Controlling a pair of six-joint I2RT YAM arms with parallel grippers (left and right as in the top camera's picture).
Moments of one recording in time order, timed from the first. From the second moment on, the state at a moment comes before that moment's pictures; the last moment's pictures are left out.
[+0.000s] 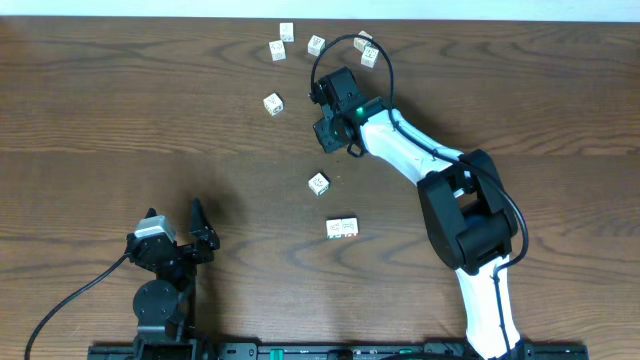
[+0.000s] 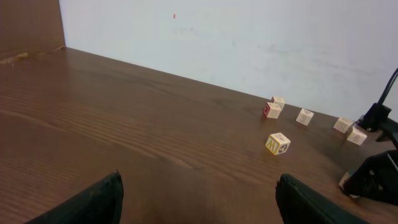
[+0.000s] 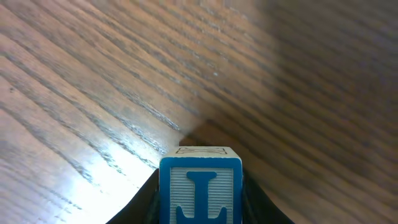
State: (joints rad) left arm -0.03 0.01 0.03 -0.12 -0.16 -0.23; right arm 0.52 2.26 1.66 -0.49 -0.01 0.04
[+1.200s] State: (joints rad) left arm -0.03 0.01 0.03 -0.12 -0.17 -0.23; right arm 0.59 0.98 0.56 -0.66 0.19 0.57
